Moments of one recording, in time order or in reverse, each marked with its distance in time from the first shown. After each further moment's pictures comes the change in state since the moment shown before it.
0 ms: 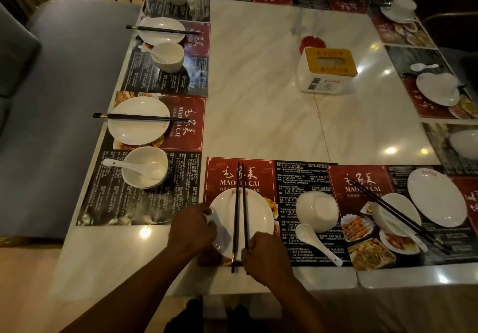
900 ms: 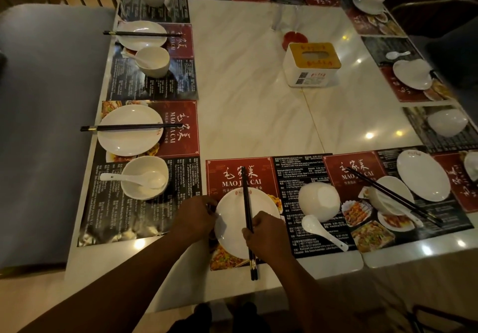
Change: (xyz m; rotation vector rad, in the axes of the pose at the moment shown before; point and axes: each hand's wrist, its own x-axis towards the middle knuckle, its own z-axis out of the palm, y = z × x) left_hand 0.046 -0.018 -0.011 -0.037 -0.138 0.131; right_hand 0.030 -0.027 0.009 0.069 0.170 0.121
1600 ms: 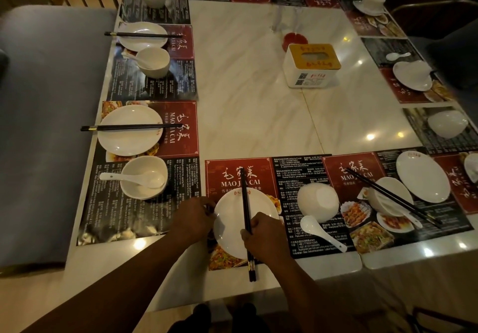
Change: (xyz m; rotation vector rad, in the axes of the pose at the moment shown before) left_hand 0.000 -0.002 0.004 -0.007 0.009 -0.041; right_hand -0.001 0.002 0.001 -0.011 -0.005 -0.019
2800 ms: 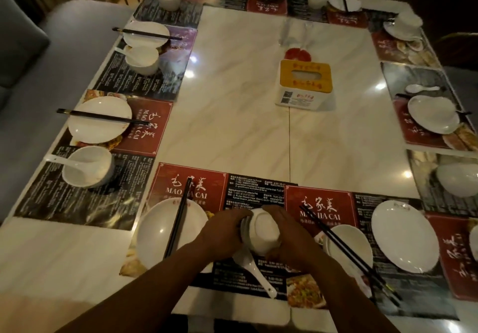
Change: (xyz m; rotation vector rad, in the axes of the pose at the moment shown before) left_hand 0.015 0.202 0.130 -0.061 -0.056 0.242; right_hand 0.128 0.177 -0.173 -0.046 -0.404 -0.578
